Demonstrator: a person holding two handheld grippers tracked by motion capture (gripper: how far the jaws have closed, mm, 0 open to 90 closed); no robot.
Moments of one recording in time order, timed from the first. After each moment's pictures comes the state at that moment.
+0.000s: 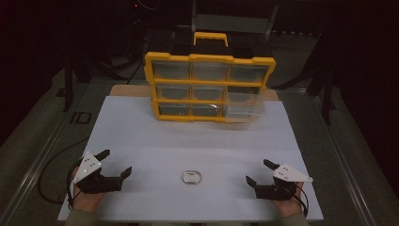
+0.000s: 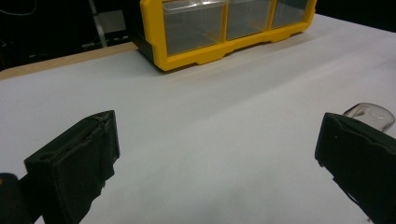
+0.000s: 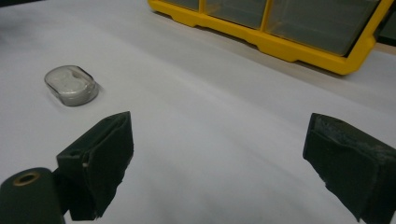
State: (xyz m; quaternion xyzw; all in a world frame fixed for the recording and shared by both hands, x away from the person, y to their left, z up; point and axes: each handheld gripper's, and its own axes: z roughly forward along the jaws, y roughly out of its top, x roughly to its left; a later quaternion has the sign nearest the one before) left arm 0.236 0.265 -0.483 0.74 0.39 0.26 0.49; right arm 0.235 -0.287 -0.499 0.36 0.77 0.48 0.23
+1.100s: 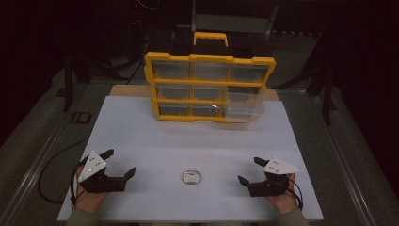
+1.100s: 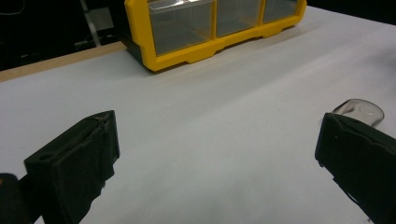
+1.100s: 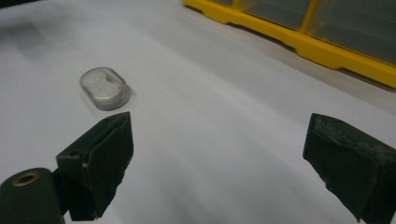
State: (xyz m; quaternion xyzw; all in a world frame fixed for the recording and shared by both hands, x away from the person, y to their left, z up) left arm 0.237 0.254 -0.477 0.75 0.38 0.25 0.48; right arm 0.247 -0.262 -0.482 0.32 0.80 0.47 0.18
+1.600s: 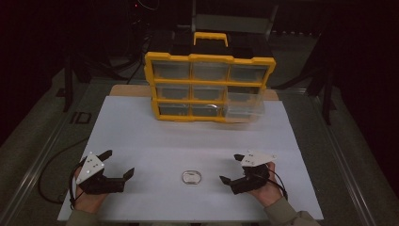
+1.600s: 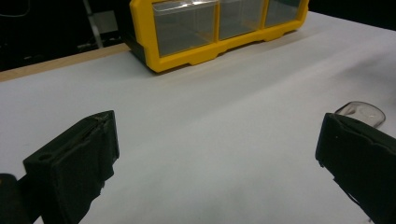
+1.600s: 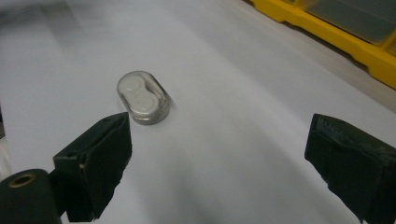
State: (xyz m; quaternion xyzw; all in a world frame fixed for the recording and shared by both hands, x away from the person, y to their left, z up) left arm 0.233 0.258 -0.480 0.74 0.38 0.26 0.49; right arm 0.267 -0.209 -0.470 0.27 0.85 0.43 0.13
